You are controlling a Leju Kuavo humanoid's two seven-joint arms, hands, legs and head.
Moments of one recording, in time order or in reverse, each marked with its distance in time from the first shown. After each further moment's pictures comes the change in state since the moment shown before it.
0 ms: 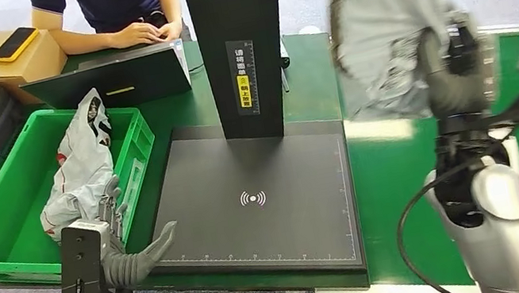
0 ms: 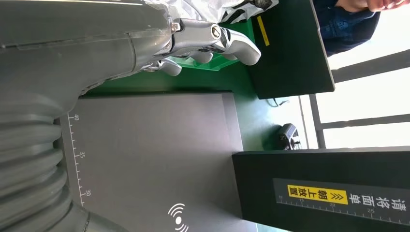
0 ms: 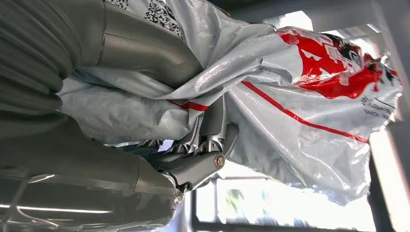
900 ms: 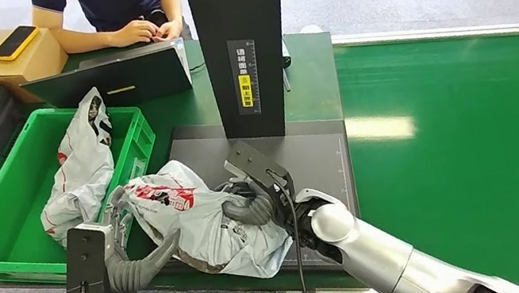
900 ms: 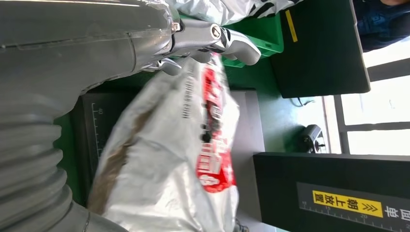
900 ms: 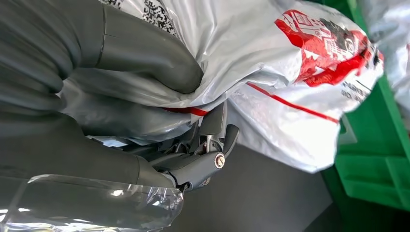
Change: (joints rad) left arm 0.030 0.008 -0.022 -0.007 0.001 0.044 0.065; right arm -0.203 0.172 0.668 0.659 -0.177 0.263 0.245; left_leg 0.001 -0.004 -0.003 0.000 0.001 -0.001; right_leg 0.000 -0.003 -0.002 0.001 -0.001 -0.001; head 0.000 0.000
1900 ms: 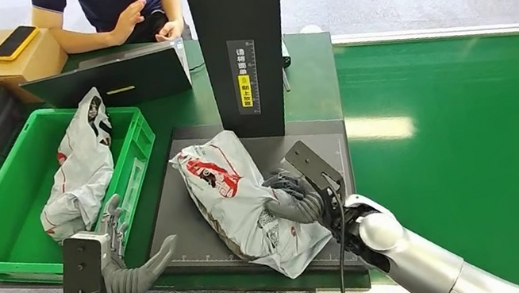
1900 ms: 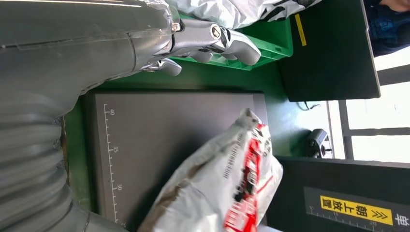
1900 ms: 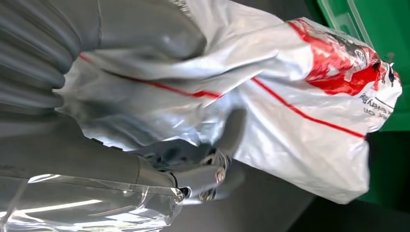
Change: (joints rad) left arm 0.030 0.031 -0.019 -0.010 0.021 0.051 -0.010; right arm 0.111 -0.218 -0.033 -0.177 -0.020 -0.073 -0.050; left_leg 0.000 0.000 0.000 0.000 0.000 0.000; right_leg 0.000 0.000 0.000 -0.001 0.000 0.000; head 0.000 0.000
